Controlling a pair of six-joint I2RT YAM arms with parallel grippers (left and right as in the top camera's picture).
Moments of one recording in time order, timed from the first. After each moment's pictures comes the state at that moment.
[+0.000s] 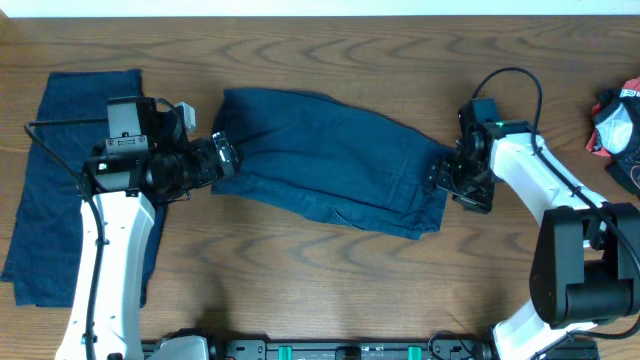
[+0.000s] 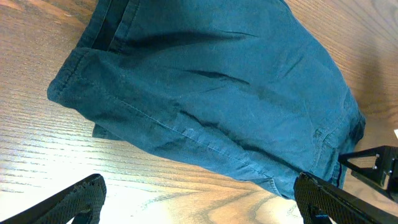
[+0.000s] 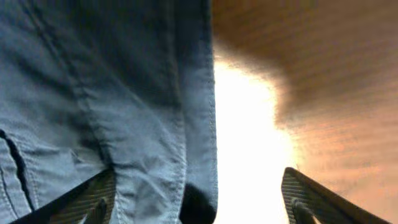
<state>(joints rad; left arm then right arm) 0.10 1.33 1.13 -0.91 0.41 -0.27 0.10 1.80 1.12 -0.89 -0.15 0.47</state>
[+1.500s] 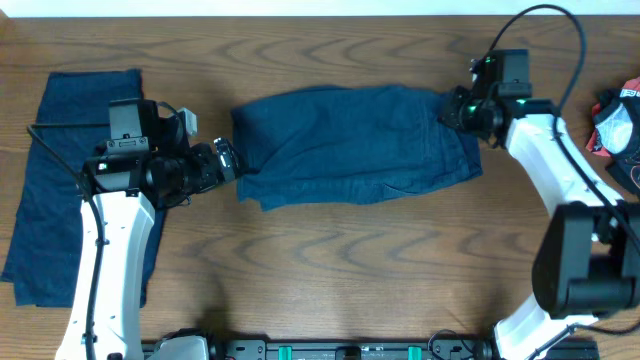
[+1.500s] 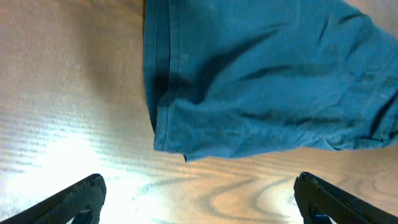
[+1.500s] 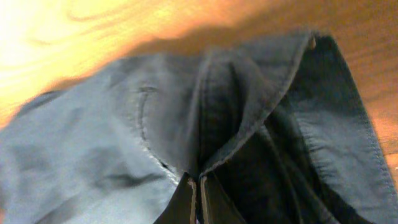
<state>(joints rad) 0.10 1.33 1.13 -0.98 0.41 -0.27 0.05 1.85 1.30 -0.47 -0.23 0.48</state>
